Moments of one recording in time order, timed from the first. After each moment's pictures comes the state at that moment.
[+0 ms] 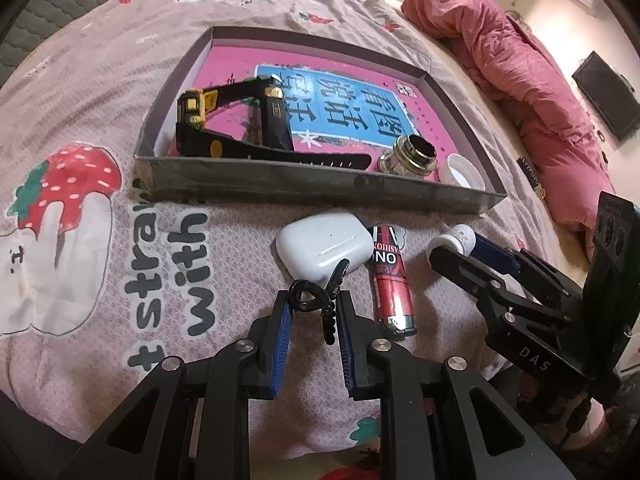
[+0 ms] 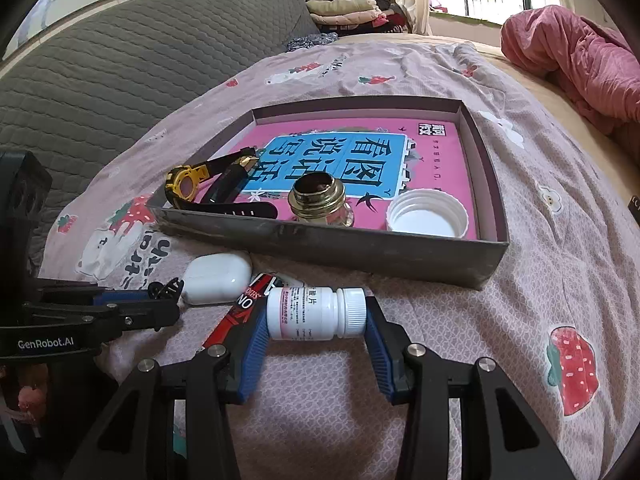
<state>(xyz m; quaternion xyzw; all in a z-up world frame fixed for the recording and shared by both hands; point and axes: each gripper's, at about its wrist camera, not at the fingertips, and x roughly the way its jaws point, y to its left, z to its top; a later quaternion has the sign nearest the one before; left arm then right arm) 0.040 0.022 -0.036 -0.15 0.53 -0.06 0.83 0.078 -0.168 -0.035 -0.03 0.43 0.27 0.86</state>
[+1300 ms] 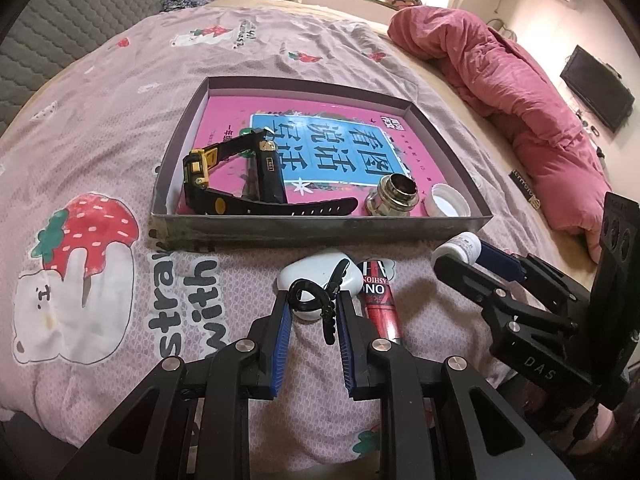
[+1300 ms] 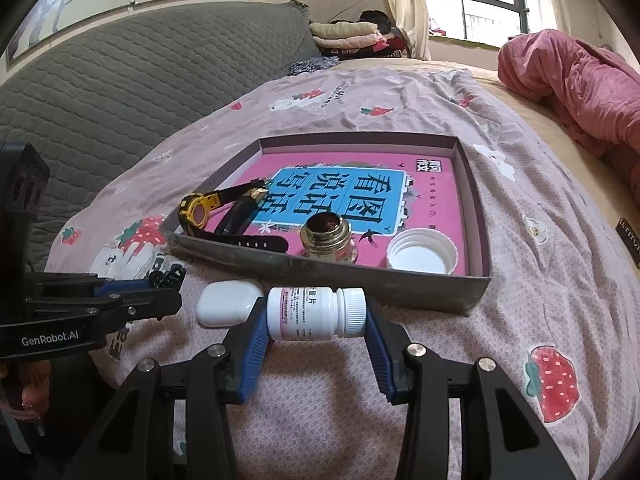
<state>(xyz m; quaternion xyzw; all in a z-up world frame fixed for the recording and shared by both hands) 0.037 0.018 -0.010 -0.12 0.48 -0.05 0.87 0.070 -0.170 -0.011 -0.03 0.38 0.26 0.88</state>
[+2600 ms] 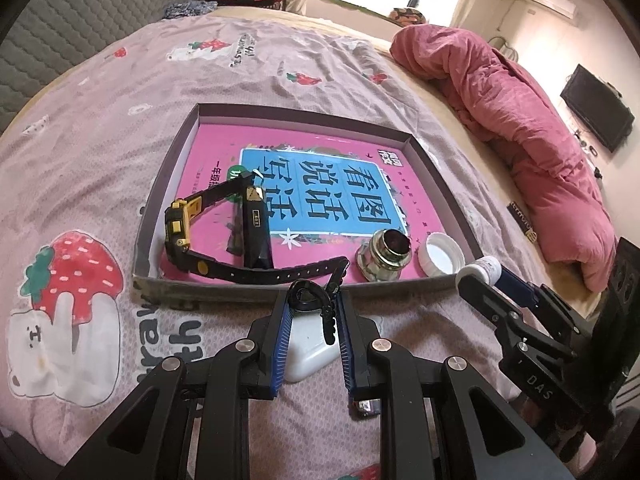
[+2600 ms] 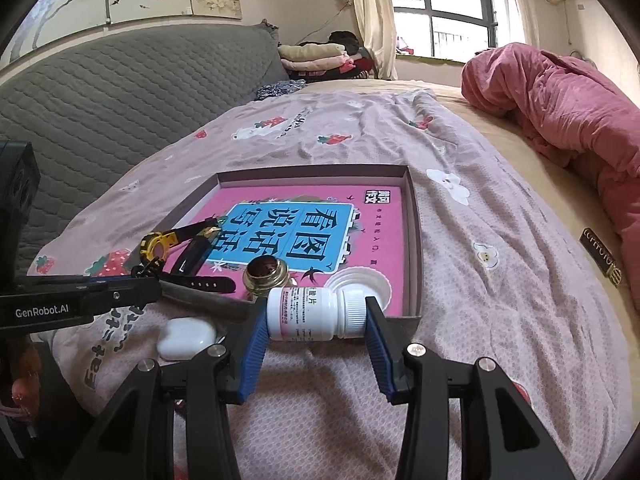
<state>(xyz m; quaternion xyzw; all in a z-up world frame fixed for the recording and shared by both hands) 0.077 0.017 0.003 -0.14 0.46 -0.05 0.88 0.086 -0.195 0.005 -0.03 0.35 0.21 0.91</state>
